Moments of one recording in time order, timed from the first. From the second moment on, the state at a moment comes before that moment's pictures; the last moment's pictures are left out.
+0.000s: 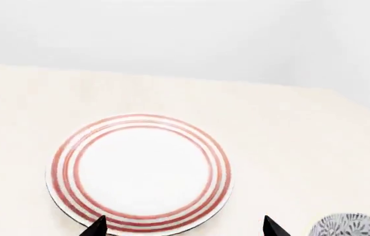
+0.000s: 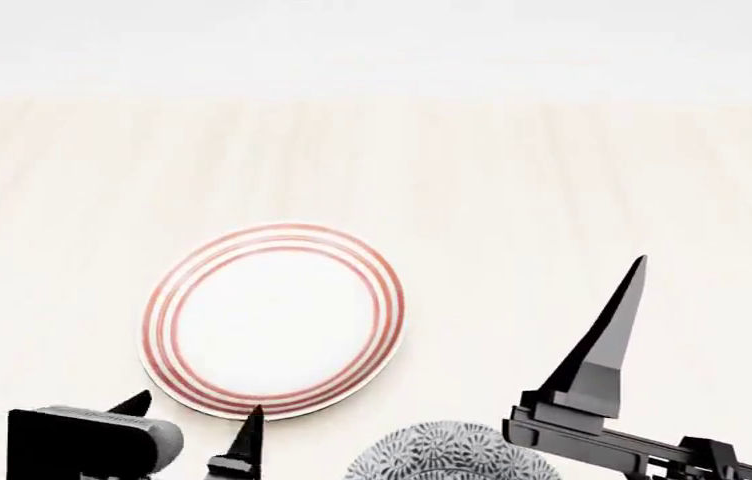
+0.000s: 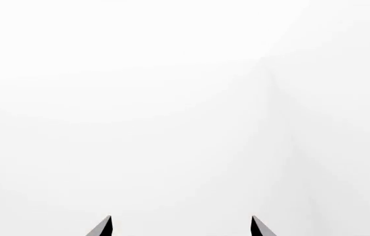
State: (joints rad) left arm -0.19 -0.10 0.20 0.42 -0.36 -0.70 -0.14; right arm 0.07 0.18 0.01 -0.46 0.20 -0.13 0.28
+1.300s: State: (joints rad) left arm -0.40 -0.08 0.29 0.20 -1.02 -1.06 -0.42; right arm 0.06 0.22 -0.05 -0.42 0.21 -0.15 0.32
